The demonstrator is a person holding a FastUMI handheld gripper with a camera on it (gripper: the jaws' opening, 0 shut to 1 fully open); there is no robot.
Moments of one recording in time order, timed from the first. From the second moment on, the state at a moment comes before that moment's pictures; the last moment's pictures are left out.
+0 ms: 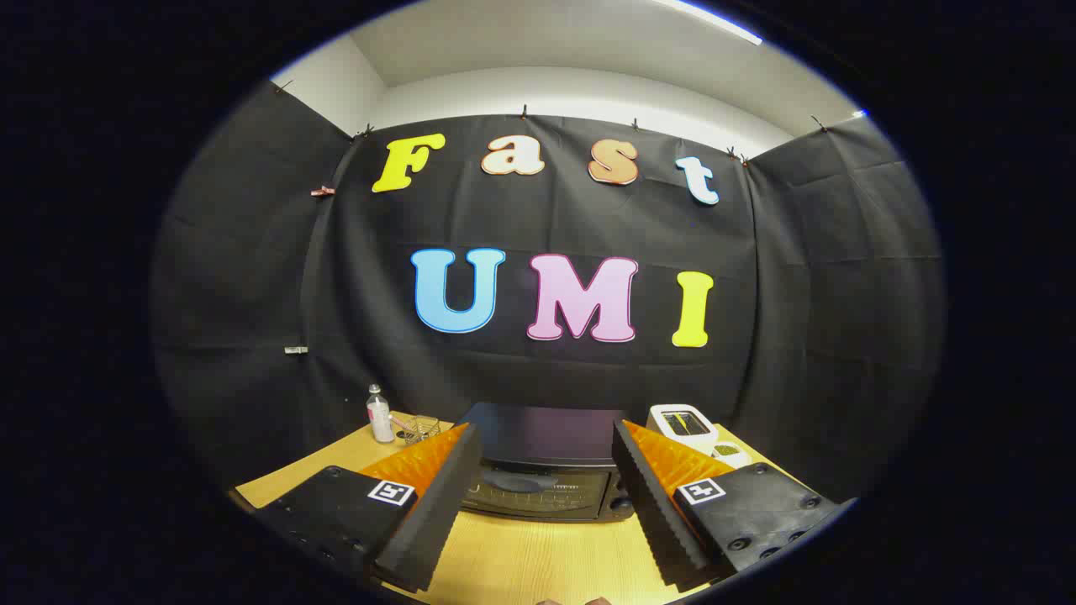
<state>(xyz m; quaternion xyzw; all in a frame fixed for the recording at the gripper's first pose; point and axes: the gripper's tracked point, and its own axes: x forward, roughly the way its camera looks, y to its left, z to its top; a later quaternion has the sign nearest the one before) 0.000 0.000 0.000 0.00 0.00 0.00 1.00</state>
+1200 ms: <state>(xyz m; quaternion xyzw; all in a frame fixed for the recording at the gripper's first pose) 0.047 0.028 -0.051 0.01 0.09 0.04 1.00</state>
